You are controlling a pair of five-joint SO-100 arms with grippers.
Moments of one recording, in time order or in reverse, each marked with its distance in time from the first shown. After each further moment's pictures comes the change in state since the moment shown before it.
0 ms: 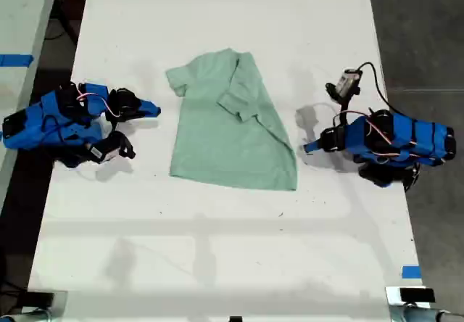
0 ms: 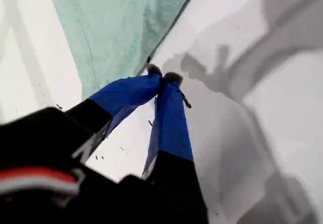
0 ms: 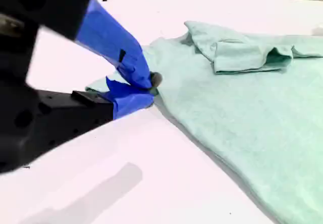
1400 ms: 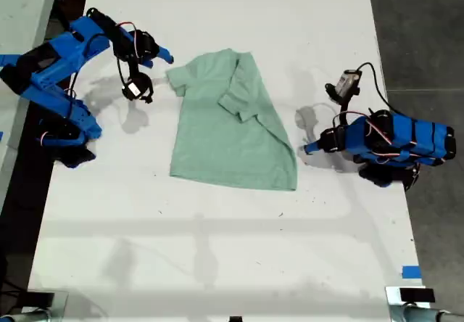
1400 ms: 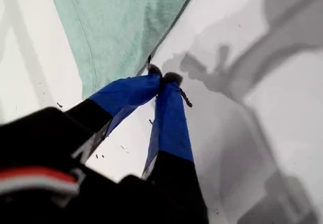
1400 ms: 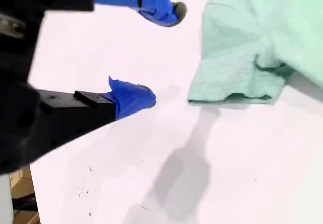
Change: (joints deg) arm 0 -31.7 -92.0 -73.0 8.4 36.6; arm 1 -0.4 -0.2 0.0 0.0 0.2
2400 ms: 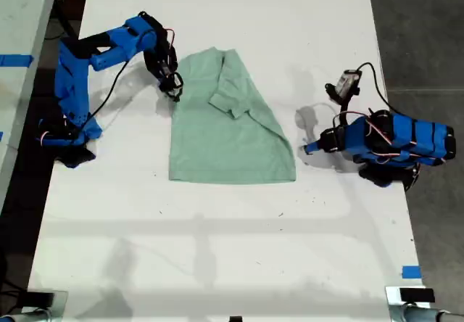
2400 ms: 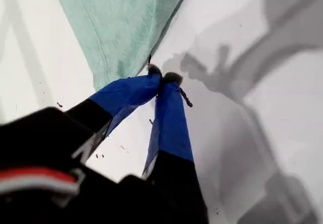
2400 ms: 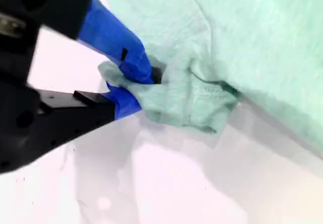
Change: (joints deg) arm 0 2.8 -48.2 -33.2 15.7 -8.7; arm 1 -0.1 0.0 0.0 0.0 0.0
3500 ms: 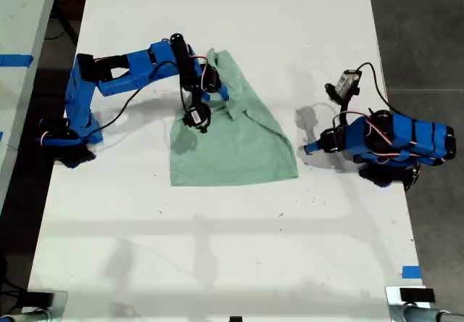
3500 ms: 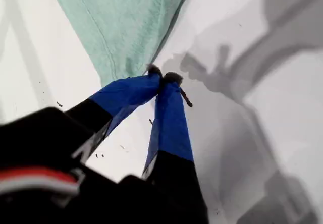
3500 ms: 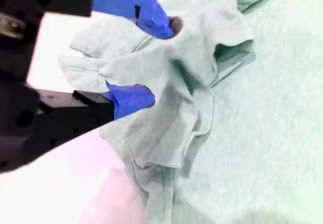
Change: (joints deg) arm 0 25.4 2.0 -20.9 -3.1 -9.8; arm 1 0.0 0.0 0.0 0.0 -0.2
